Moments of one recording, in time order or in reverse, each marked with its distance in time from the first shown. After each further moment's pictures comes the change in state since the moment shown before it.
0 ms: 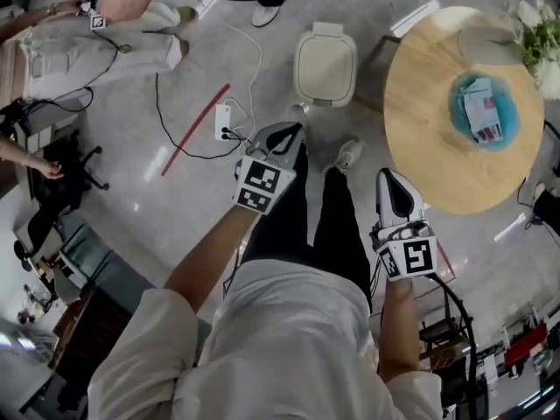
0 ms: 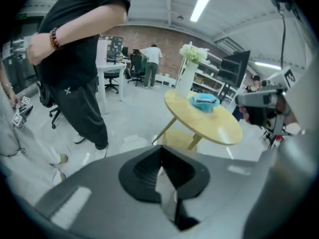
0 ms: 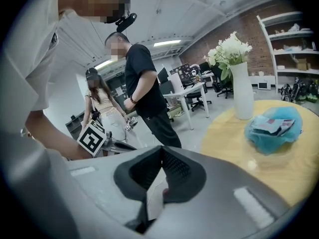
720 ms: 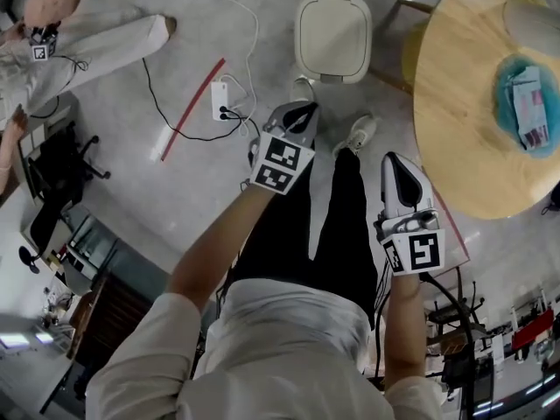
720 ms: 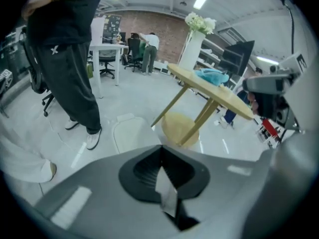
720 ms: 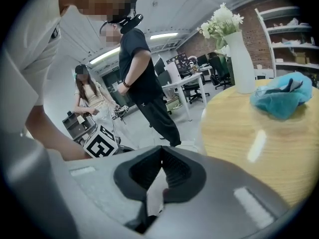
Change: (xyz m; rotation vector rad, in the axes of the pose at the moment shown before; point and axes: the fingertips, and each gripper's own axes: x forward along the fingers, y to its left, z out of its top) left arm 0.102 0.014 -0.101 -0.022 0.121 -0.048; right arm 0.060 -0.017 -0.092 0.021 0.055 -0.017
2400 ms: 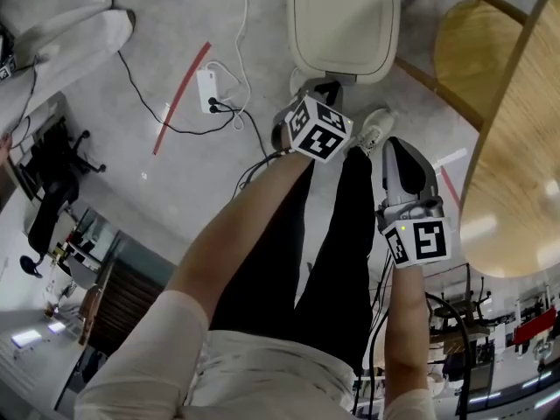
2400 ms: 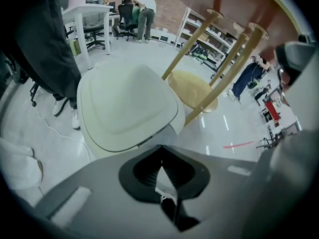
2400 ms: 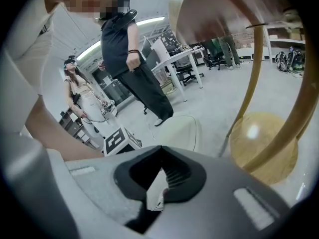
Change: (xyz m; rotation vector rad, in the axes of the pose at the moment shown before) left arm 0.213 0.047 -0.134 0.003 0.304 0.004; right arm 0.129 -0.067 -0.154 0.122 0.127 -0.004
